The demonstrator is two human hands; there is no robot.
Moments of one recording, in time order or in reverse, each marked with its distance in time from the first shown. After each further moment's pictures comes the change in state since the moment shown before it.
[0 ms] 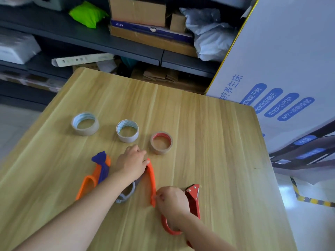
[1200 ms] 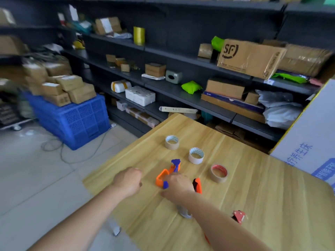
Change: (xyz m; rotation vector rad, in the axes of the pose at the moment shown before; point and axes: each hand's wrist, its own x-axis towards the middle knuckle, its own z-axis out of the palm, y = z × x) left_hand -0.277 -0.079 -0.078 0.156 0.133 -0.452; right_hand -0.107 -0.155 -0.029 -0.438 -0.045 -0.650
